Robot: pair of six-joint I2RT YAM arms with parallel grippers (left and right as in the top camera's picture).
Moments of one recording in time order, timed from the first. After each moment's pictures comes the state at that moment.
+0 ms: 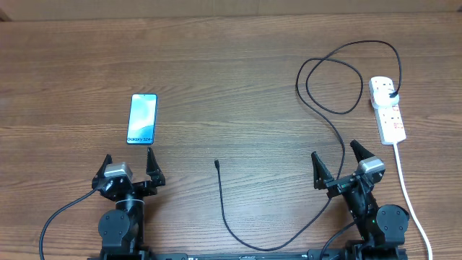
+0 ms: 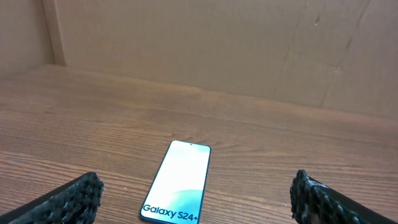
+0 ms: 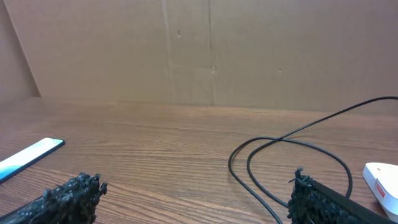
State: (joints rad) left arm -0.01 0.02 0.01 -0.07 -0.13 -0.15; right arm 0.00 0.01 0.02 -0.01 -0.32 0.07
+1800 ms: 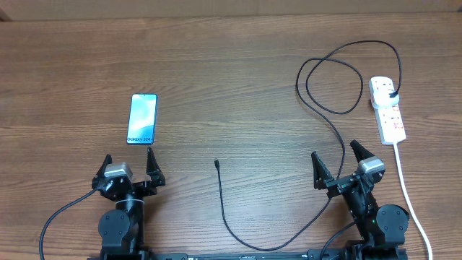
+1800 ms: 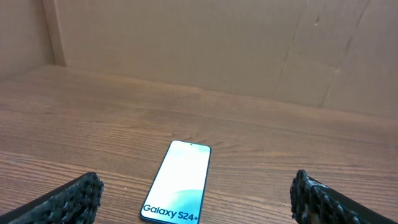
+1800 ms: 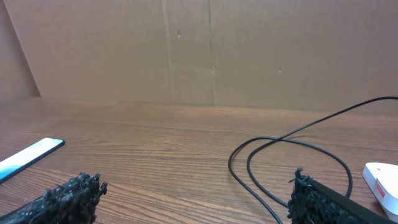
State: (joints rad) left arm -0.01 0.02 0.01 -0.07 -0.13 -0.15; right arm 0.00 0.01 0.02 -0.01 -0.32 0.07
